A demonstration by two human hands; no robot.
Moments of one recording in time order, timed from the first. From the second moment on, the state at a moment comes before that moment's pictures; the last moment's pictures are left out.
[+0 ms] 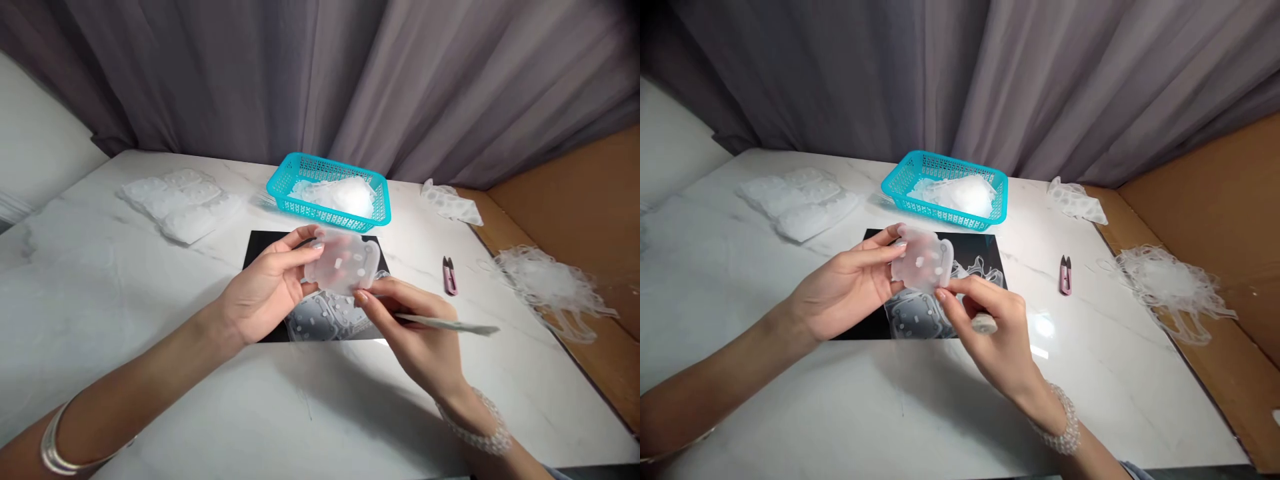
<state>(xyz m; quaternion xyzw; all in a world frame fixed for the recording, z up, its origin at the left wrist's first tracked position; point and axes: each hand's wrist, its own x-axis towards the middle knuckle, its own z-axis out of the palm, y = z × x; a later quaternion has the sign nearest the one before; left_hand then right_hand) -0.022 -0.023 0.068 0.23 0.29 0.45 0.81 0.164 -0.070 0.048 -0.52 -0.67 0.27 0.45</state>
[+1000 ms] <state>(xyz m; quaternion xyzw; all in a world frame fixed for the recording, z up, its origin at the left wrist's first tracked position) -0.054 0.032 -0.015 0.73 0.53 0.27 0.33 0.253 0.037 0.026 -0.69 -0.66 0.18 0.25</state>
